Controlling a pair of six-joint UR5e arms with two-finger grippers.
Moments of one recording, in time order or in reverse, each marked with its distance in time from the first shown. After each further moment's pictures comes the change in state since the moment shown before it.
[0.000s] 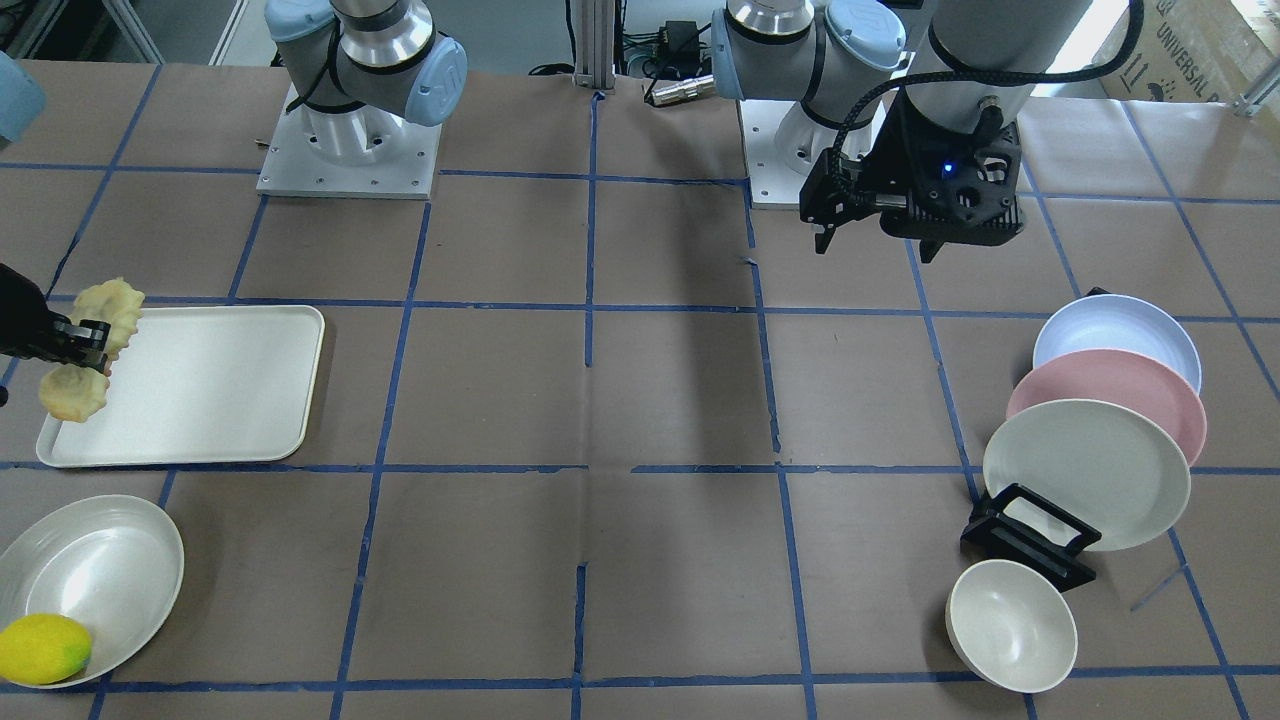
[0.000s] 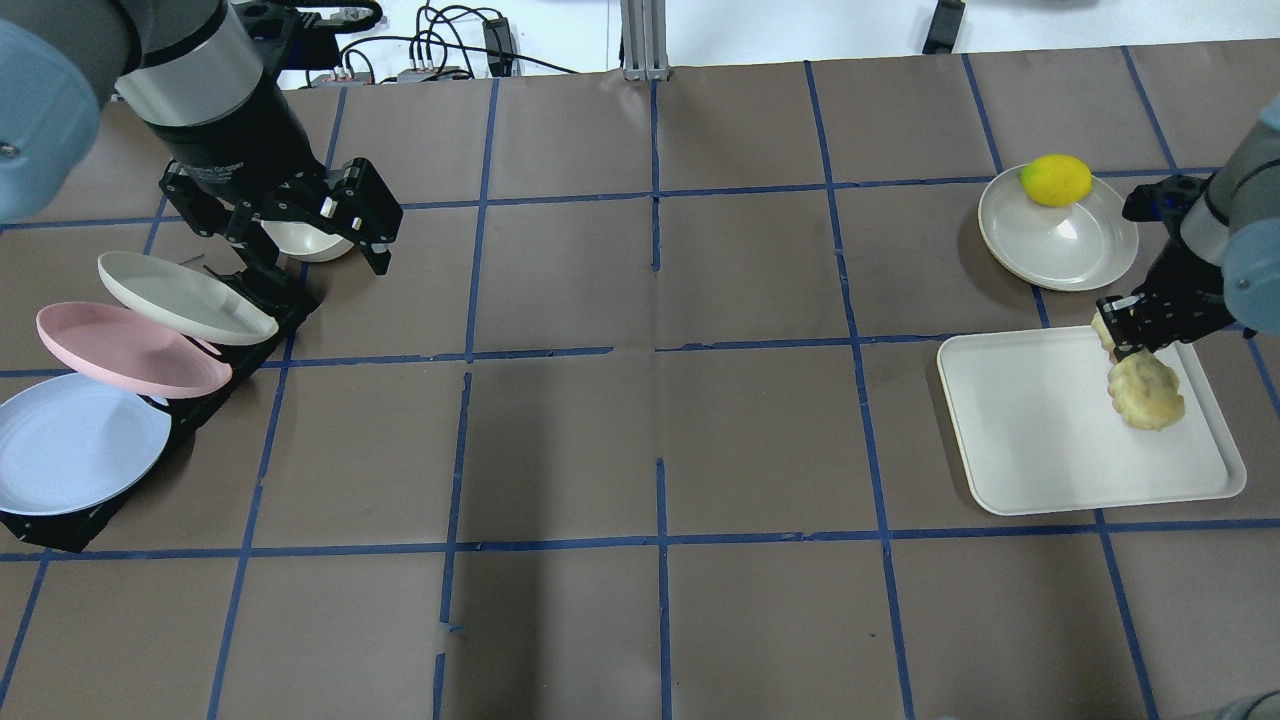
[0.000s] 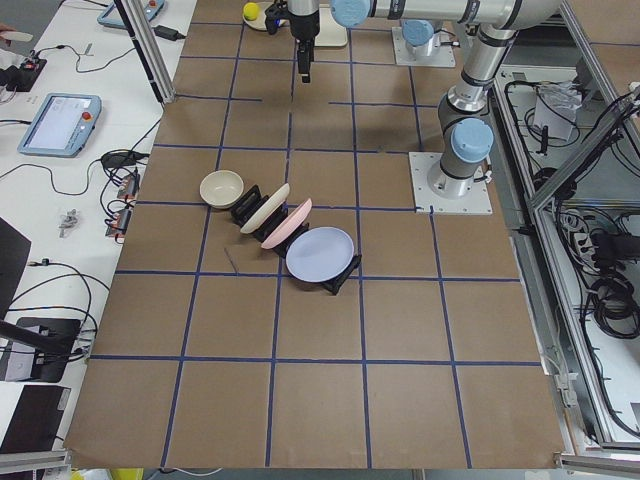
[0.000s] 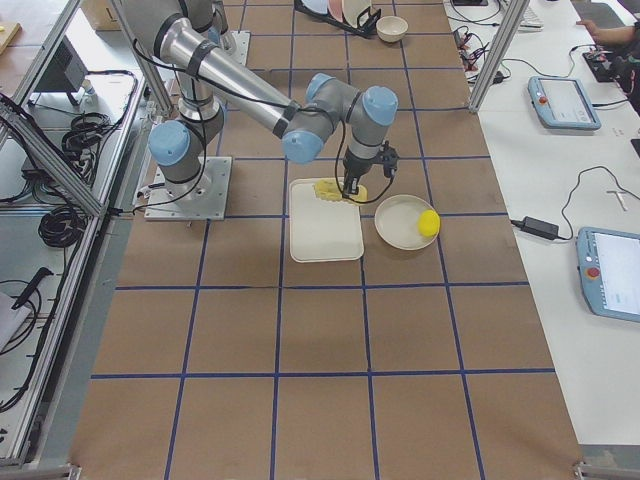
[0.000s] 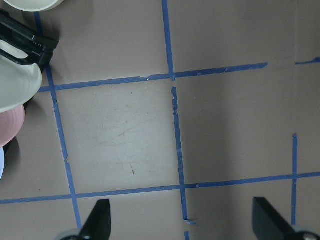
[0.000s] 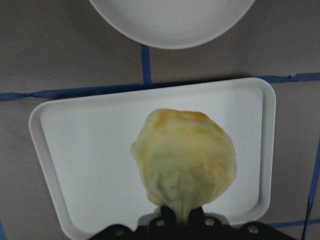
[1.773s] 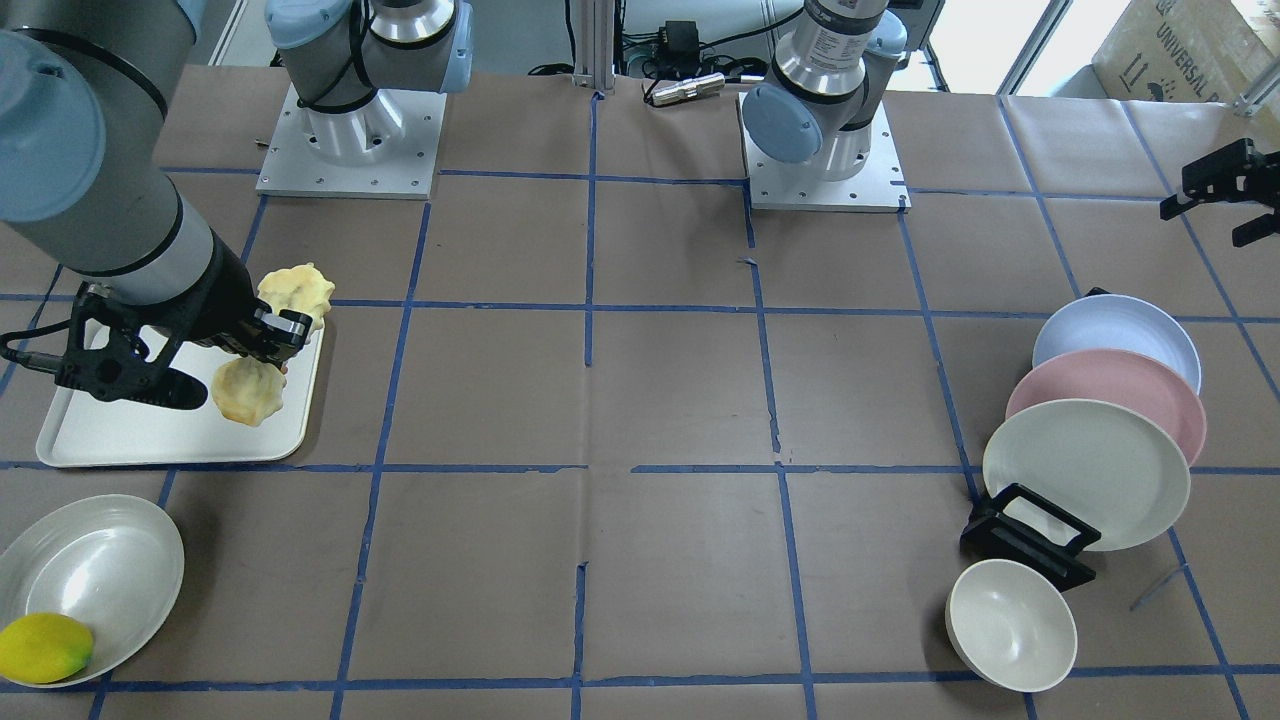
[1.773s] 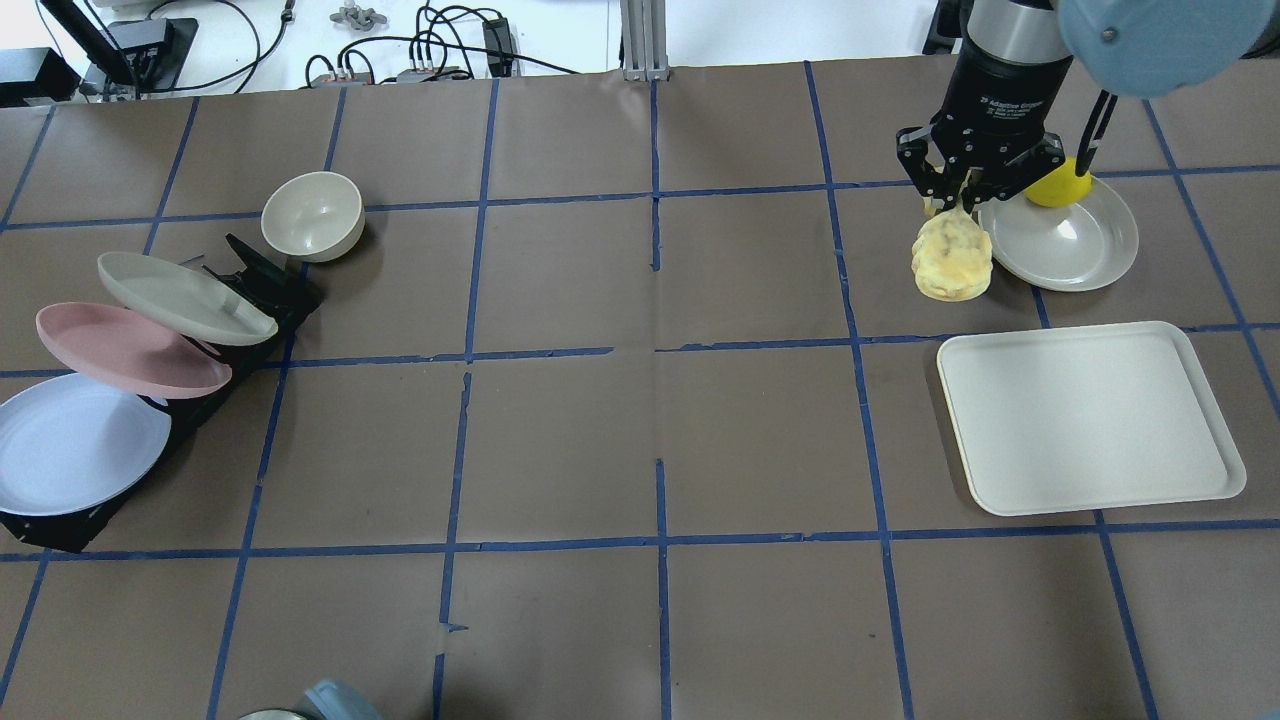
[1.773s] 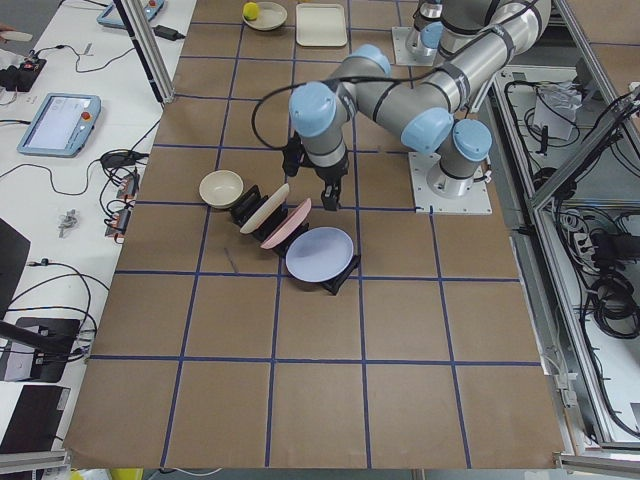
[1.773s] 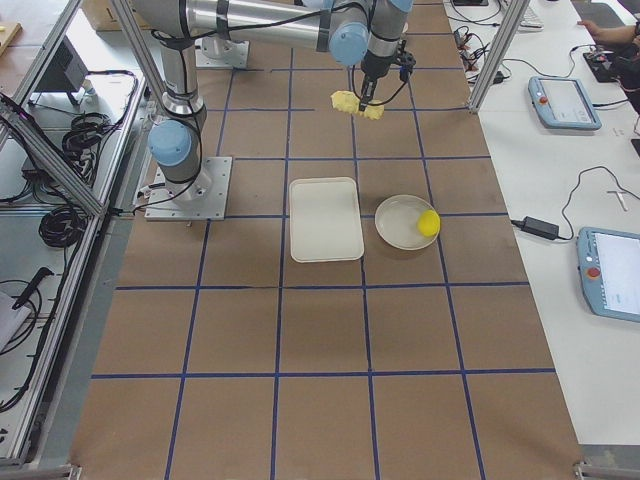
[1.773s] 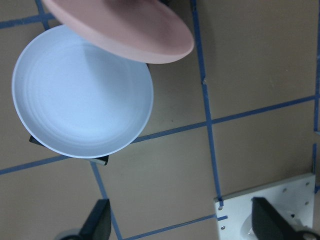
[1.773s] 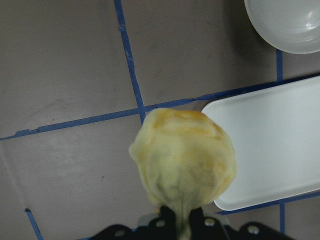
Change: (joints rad) left arm 0.873 -0.153 0.004 -0.094 0.038 0.998; right arm 0.376 0.026 -0.225 0.211 0.070 0.484
